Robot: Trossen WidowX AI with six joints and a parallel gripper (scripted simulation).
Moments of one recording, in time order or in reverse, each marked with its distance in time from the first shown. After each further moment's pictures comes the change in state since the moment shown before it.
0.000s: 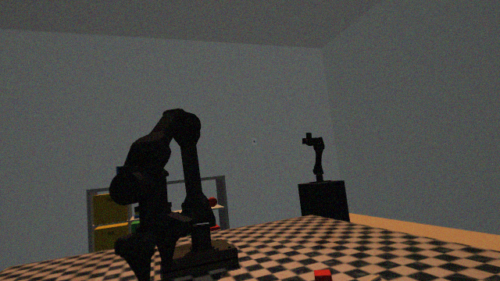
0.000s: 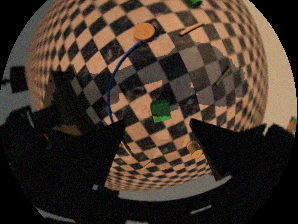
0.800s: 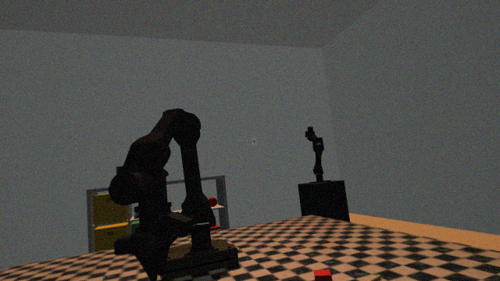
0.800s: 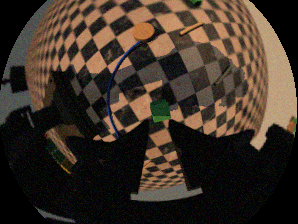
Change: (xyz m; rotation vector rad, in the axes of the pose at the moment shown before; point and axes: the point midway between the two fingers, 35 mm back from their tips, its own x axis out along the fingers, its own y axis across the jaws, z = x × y) arm 0.000 0.000 0.000 0.000 0.000 0.000
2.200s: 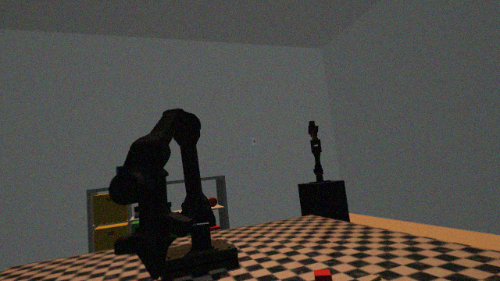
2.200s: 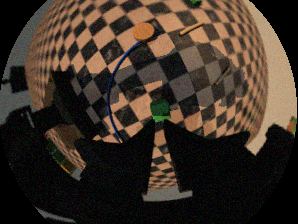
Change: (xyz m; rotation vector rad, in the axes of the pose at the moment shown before) arm 0.000 0.000 0.000 0.000 0.000 0.000
